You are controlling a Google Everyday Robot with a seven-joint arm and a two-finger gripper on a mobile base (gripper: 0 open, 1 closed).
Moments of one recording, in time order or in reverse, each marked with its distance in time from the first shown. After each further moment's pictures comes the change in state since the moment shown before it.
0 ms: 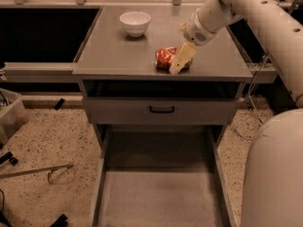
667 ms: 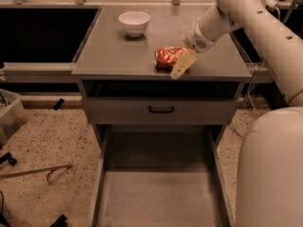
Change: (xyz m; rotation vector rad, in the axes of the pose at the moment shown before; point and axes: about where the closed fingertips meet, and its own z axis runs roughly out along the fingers) arm 0.027 0.000 0.021 -0.039 0.010 0.058
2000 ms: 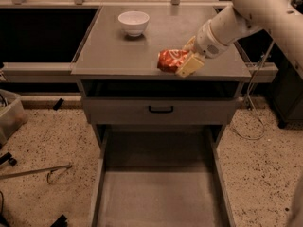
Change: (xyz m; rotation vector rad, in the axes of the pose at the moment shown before) arm -0.003 0.050 -0.037 -0.003 -0.031 -0.058
